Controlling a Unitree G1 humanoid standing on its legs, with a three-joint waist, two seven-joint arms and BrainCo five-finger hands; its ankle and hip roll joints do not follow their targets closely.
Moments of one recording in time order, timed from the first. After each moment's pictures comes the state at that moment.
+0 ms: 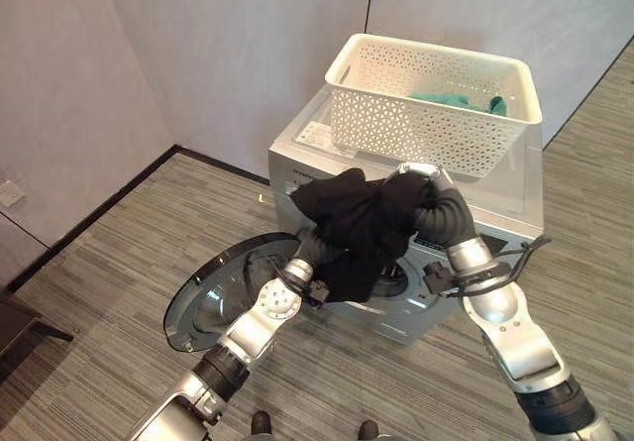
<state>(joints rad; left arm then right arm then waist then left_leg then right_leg) -0.37 0.23 -0.53 0.20 -0.19 -0.13 0.17 -0.15 -0.52 0.23 -0.38 0.03 -0.08 -0.13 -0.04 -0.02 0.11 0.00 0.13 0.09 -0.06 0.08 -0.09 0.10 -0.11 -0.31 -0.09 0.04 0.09</state>
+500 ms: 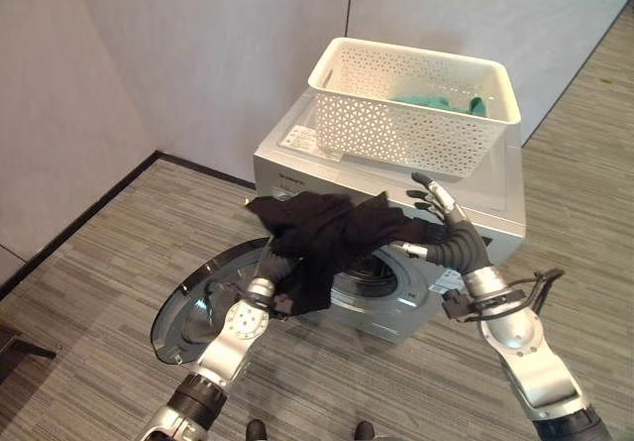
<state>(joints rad) -0.11 0.28 -0.32 0.22 -0.14 -0.17 0.24 0.11 -0.60 0.04 -0.30 -0.27 -0.11 -0.18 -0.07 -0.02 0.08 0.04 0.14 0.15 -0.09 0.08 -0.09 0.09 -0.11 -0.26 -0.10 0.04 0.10</state>
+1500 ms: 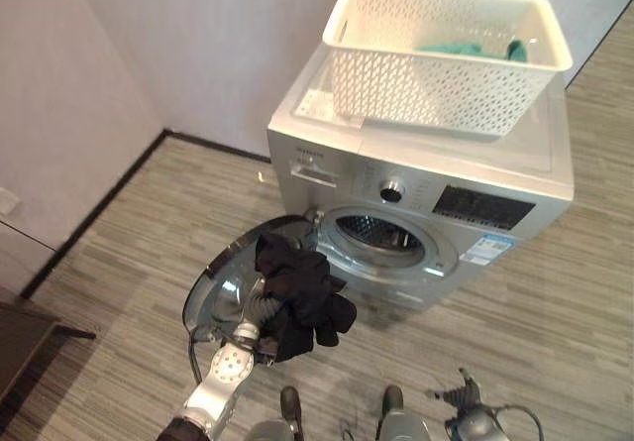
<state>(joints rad) -0.16 0.37 -0.49 0.34 -0.24 -0.22 0.22 -0.20 -0.27 0.22 1.12 -0.06 0.00 -0.37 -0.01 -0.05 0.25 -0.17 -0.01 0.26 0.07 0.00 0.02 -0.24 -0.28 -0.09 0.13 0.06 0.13</state>
